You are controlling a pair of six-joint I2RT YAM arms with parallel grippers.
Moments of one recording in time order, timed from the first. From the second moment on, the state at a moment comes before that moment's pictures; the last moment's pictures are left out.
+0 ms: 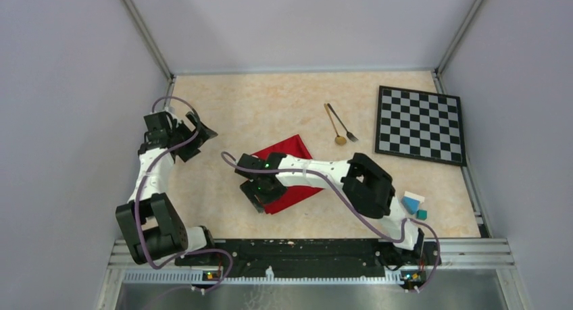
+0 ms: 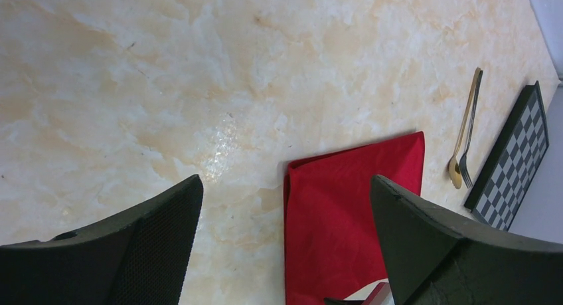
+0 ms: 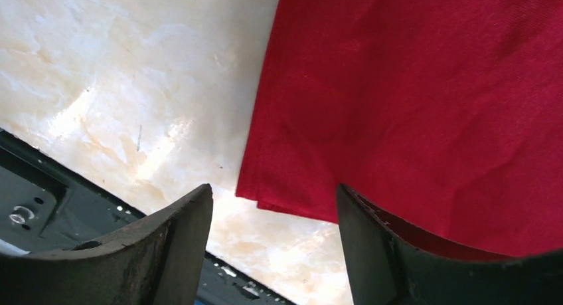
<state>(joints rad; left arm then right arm) 0.32 1.31 0.92 -0.41 0.43 -0.49 1.19 2.13 1.69 -0.81 0.02 0.46</state>
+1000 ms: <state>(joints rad) 0.37 1.33 0.85 -0.36 0.52 -0.49 1.25 2.25 1.82 -0.95 0.19 0.51</state>
